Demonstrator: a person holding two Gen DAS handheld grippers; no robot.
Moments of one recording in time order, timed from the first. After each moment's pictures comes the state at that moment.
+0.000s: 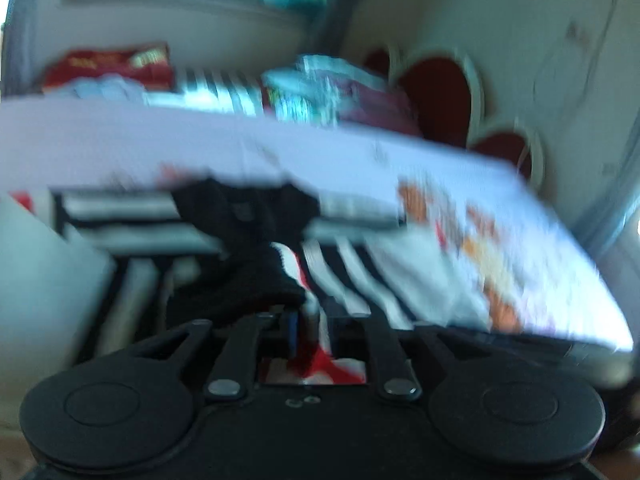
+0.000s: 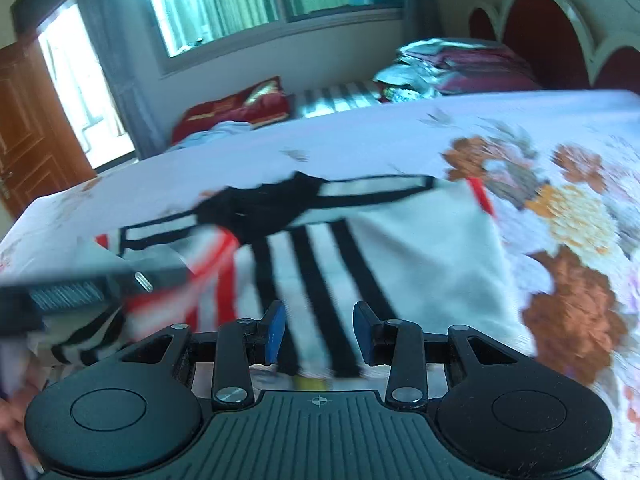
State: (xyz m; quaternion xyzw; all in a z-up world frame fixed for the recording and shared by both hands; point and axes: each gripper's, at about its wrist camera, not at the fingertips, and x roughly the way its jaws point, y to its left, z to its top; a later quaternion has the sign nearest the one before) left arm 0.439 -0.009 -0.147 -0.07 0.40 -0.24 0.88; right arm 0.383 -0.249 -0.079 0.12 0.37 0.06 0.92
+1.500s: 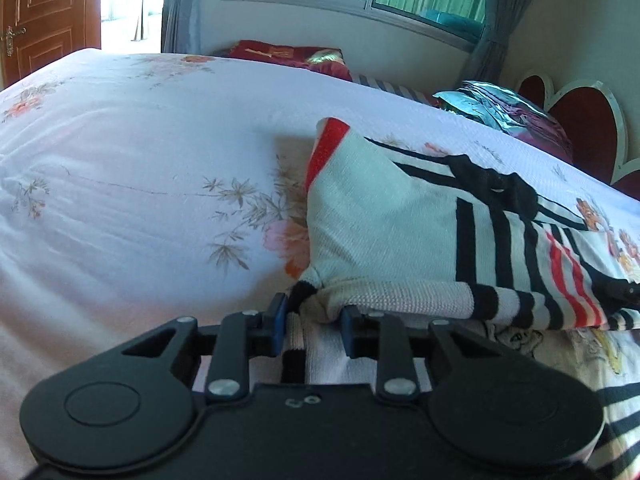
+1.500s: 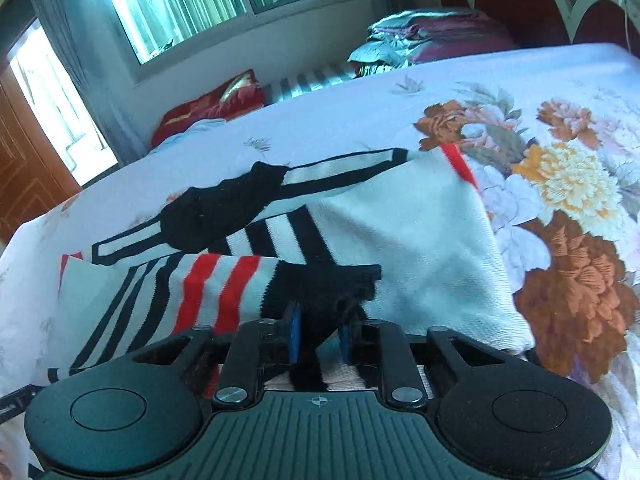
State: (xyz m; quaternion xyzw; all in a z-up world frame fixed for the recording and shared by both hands) left arm 0.377 0.164 -0.169 -0.09 0.39 0.00 0.92; right arm 0.402 -0.271 -0.101 0.17 0.39 0.04 0.91
